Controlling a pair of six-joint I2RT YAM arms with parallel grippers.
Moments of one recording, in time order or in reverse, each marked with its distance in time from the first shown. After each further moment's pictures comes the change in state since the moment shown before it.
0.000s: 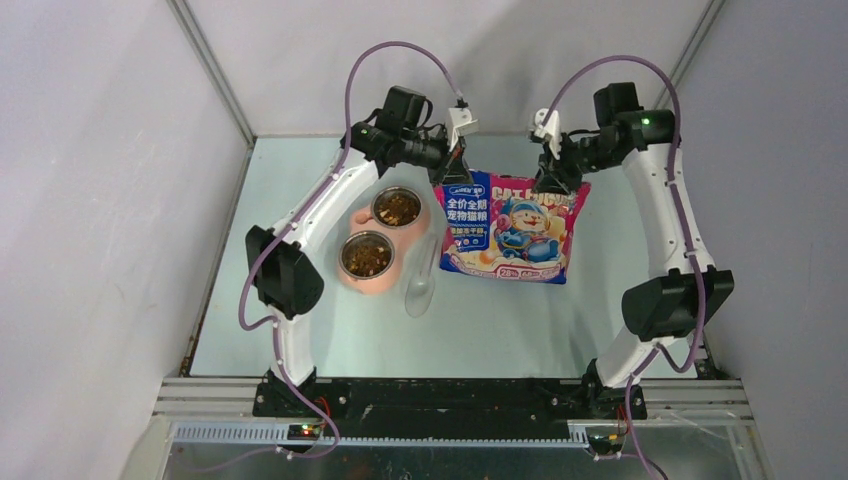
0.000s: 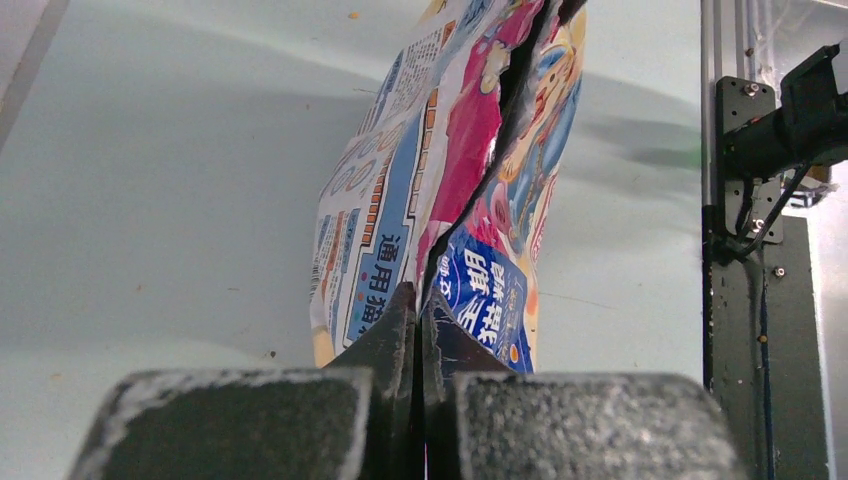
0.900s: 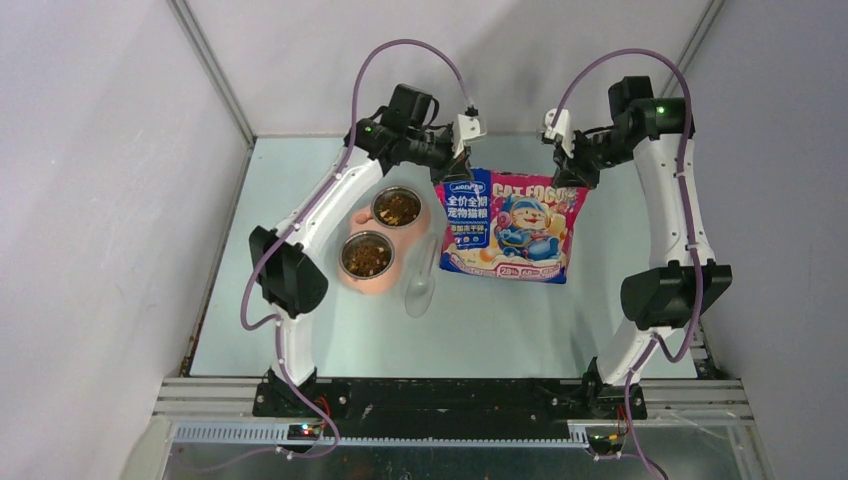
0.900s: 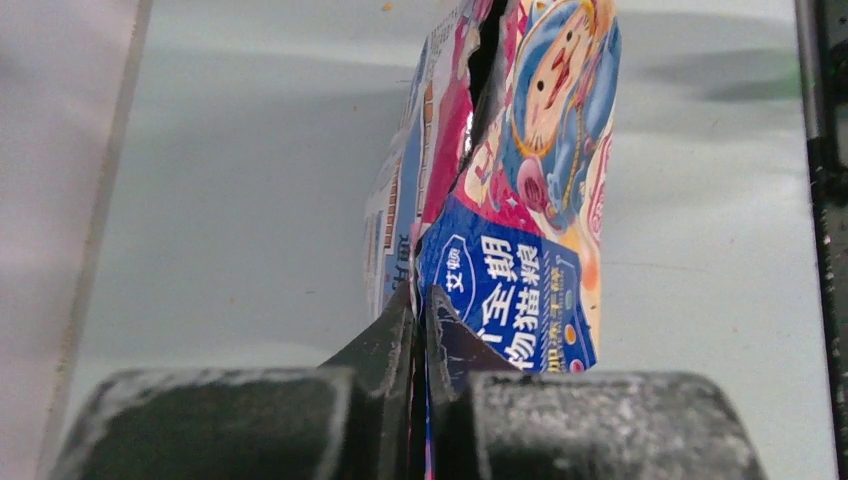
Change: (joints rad) left arm -0.024 0.024 0.079 -0.074 -0.079 0.228; right arm -0.055 0.070 0.146 -0.169 0.092 -0.146
